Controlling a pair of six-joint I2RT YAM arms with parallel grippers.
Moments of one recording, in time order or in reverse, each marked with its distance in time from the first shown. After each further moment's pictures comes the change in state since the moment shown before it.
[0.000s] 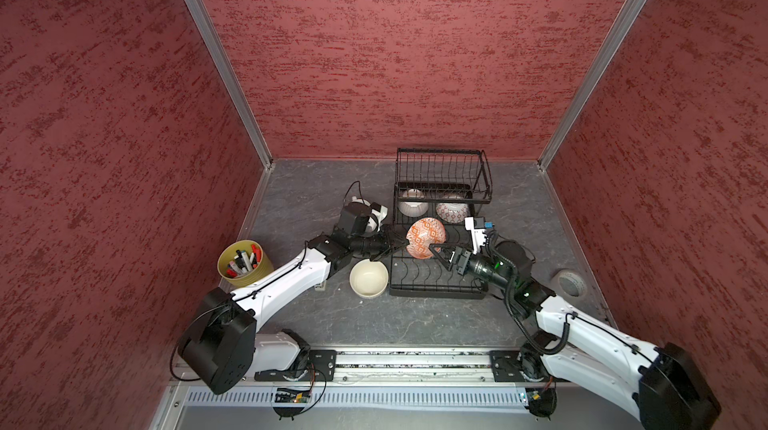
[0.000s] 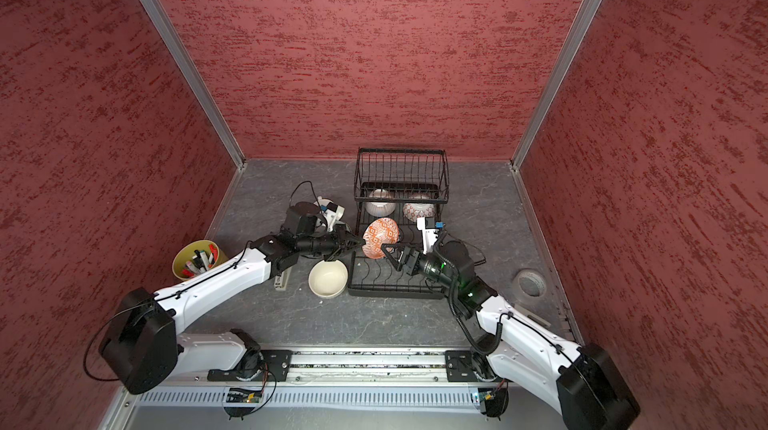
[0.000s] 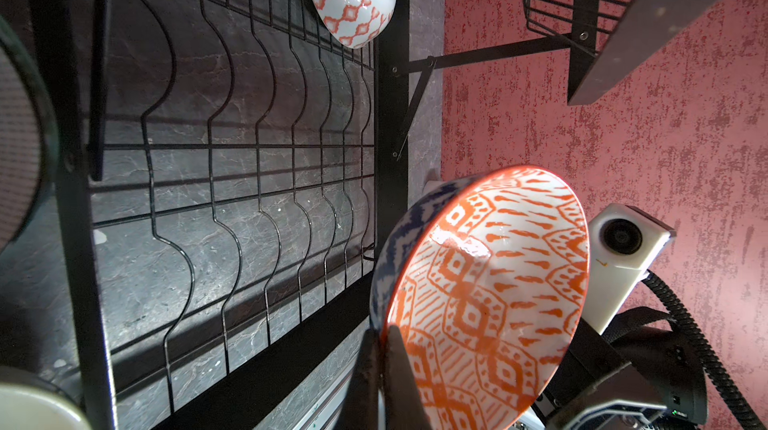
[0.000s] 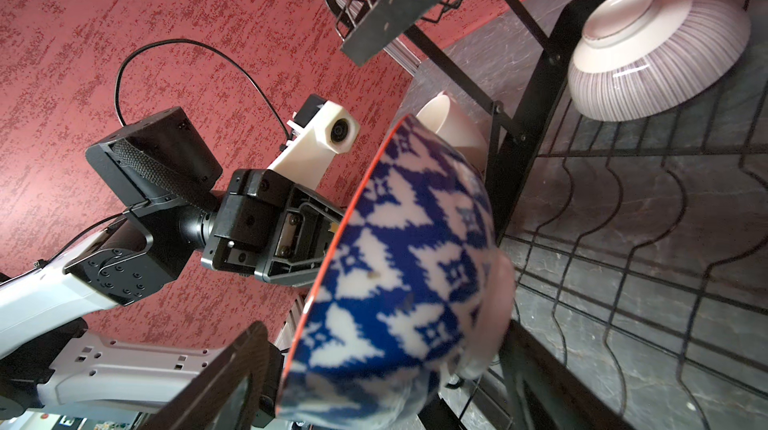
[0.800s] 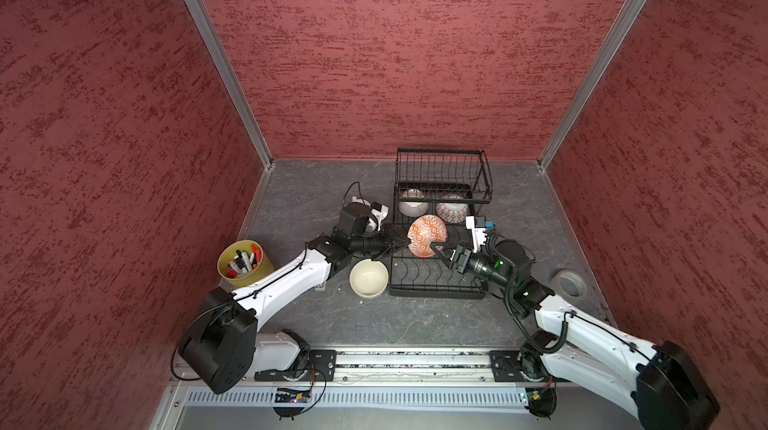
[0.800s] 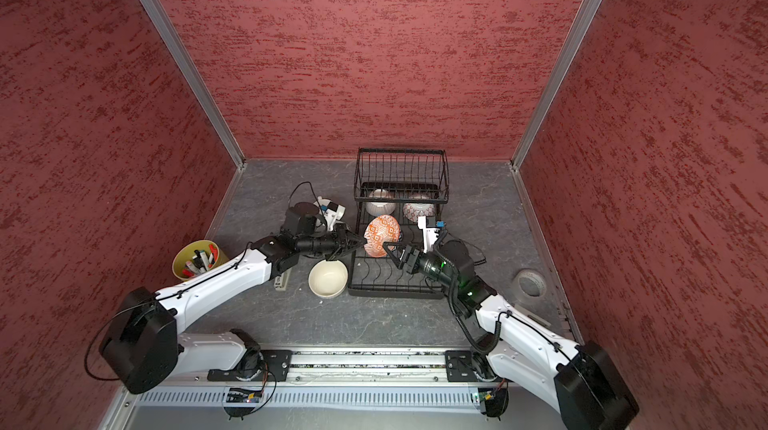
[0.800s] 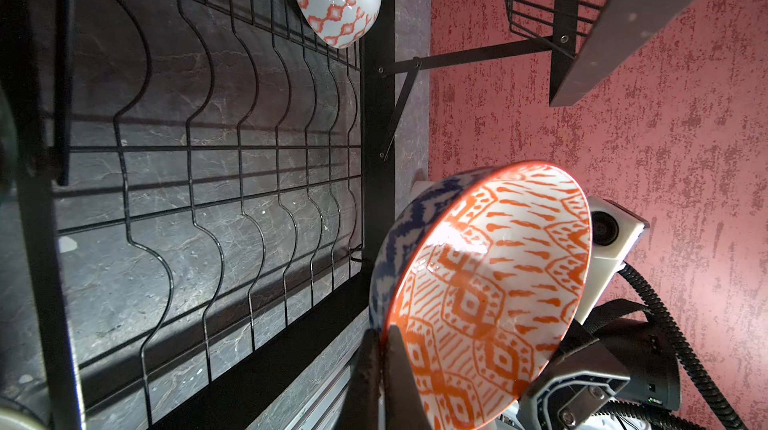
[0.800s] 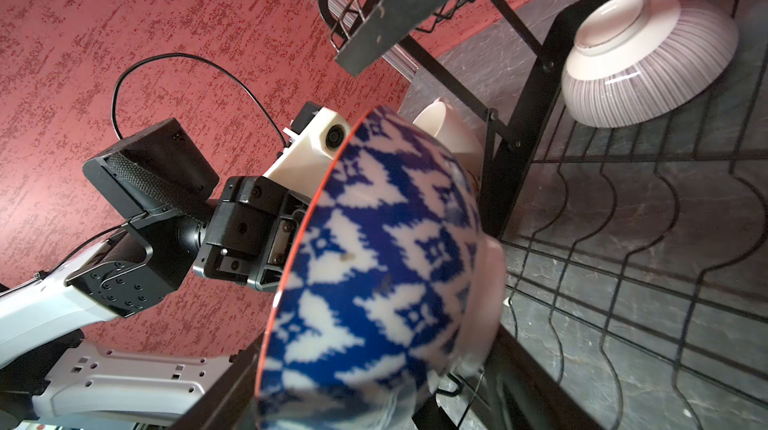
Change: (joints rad) left arm 0.000 0.002 -0.014 0.051 0.016 -0.026; right arm -0.002 0.015 0.000 0.022 0.002 0.007
